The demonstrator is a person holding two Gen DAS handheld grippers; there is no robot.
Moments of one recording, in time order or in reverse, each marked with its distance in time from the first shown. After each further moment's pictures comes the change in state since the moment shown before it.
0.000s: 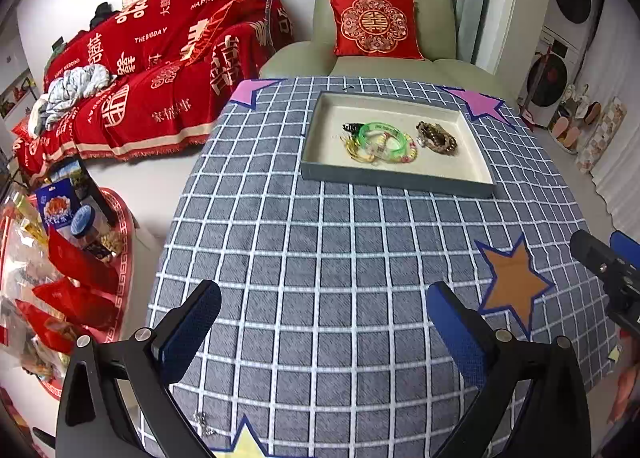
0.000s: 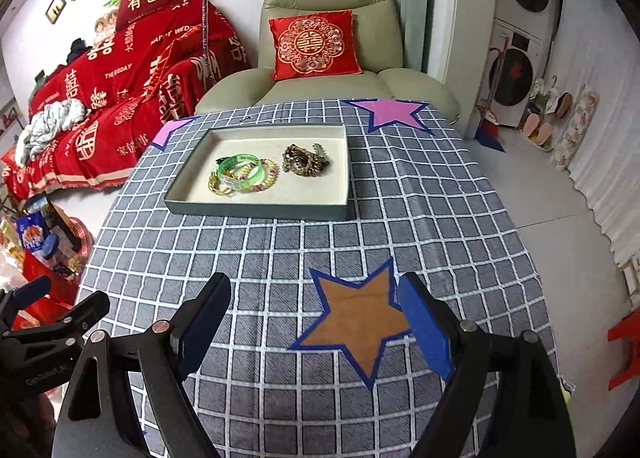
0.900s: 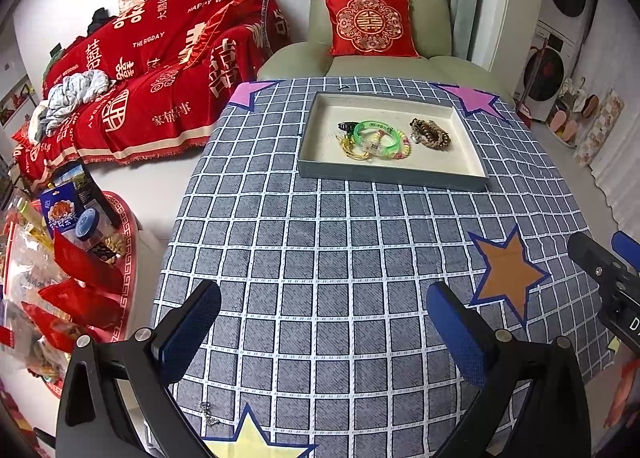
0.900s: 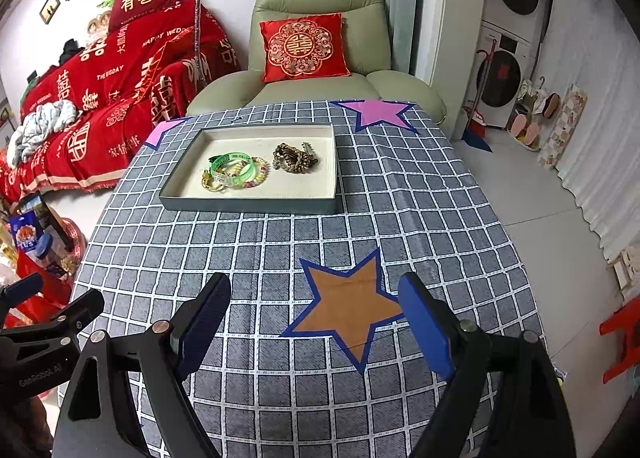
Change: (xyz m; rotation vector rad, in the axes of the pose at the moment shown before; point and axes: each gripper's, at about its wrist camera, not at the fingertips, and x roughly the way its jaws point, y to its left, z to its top) left arm -0.014 -0.005 -0.003 0.028 -0.003 0.012; right arm -0.017 -0.001 -0.011 0.011 -0.010 -0.037
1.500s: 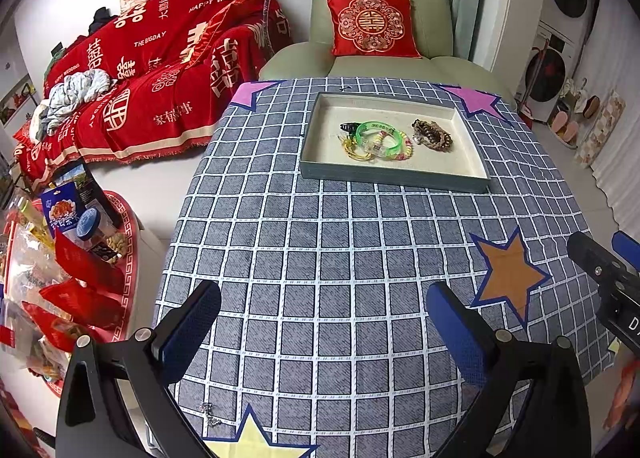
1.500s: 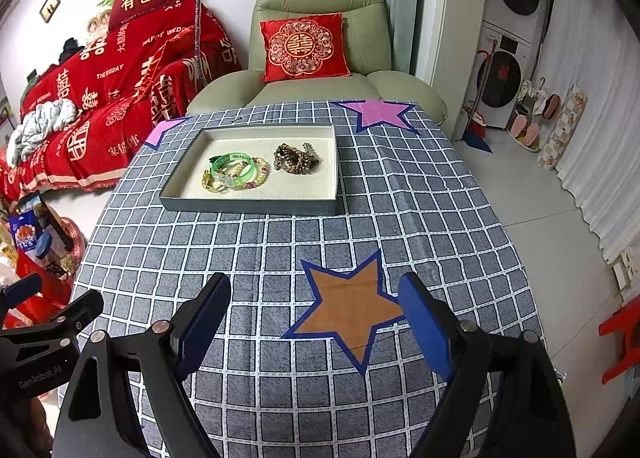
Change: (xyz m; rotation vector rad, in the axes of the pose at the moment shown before) left arm 0.000 0.001 0.000 -0.004 0.000 0.003; right arm -0.001 0.000 0.001 -0.002 0.000 -0.001
